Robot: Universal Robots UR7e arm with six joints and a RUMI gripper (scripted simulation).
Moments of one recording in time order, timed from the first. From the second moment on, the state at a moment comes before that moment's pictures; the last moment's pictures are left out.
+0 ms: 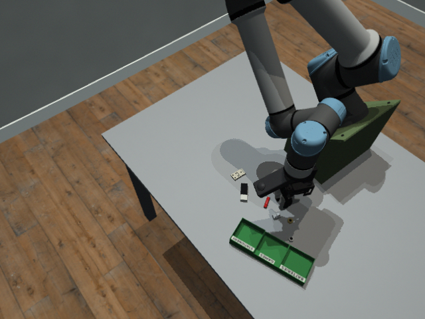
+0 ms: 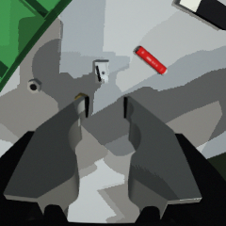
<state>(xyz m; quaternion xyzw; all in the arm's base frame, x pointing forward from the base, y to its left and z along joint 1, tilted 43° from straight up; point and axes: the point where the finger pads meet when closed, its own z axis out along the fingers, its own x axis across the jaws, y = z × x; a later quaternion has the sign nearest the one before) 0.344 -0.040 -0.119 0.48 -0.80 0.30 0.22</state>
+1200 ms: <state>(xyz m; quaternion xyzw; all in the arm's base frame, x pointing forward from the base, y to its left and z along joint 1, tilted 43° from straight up) 0.346 -0.035 -0.124 0.48 -0.80 0.30 0.22</state>
